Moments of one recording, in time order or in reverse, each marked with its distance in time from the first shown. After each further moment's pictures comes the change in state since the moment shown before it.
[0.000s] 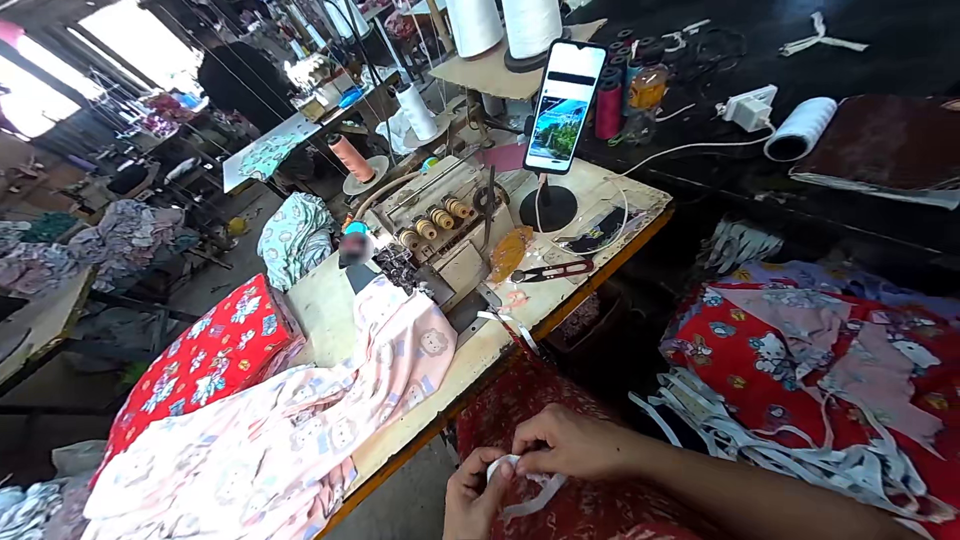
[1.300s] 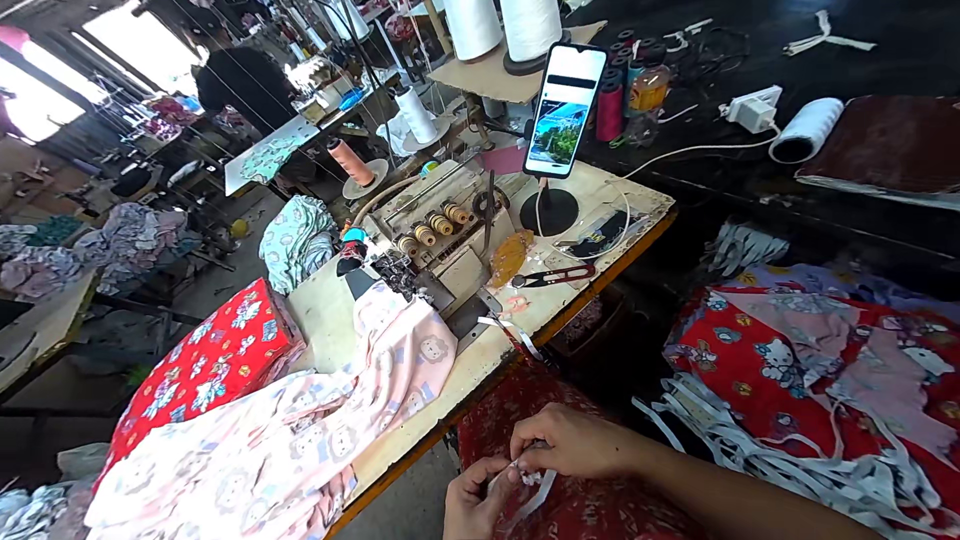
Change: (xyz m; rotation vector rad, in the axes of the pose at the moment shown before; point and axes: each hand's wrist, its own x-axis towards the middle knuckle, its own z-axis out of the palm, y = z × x) left_hand 0.006 0.001 -0.002 0.131 -0.001 0.027; right_hand 0.006 0.000 -0.011 -0.031 -0.025 0.014
